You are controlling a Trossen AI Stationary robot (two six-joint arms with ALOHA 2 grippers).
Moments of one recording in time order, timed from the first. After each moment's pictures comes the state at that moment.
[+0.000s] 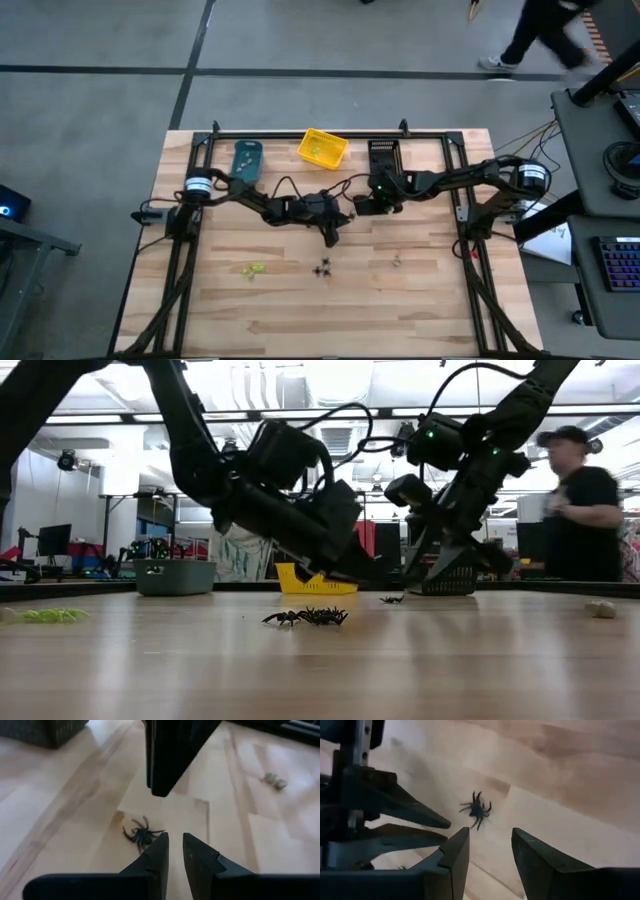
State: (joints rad) left arm 0.06 2.10 0.96 0.68 -0.01 -0.23; right arm -0.28 1.55 0.70 -0.09 -0.25 1.09
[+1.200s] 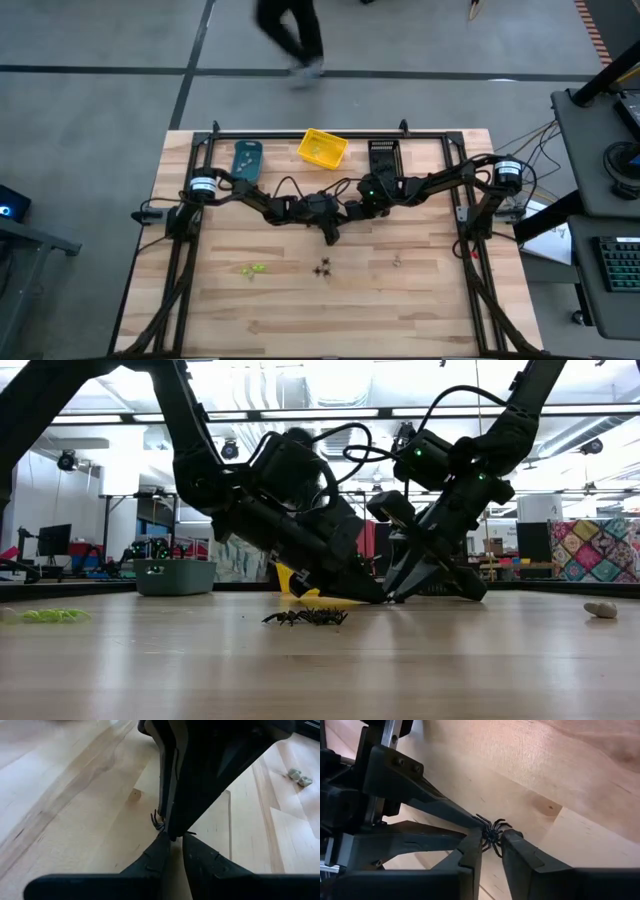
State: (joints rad) left arm 0.08 2.15 0.96 0.66 -0.02 -0.31; right arm -0.25 1.74 0.70 0.18 -0.29 1.05
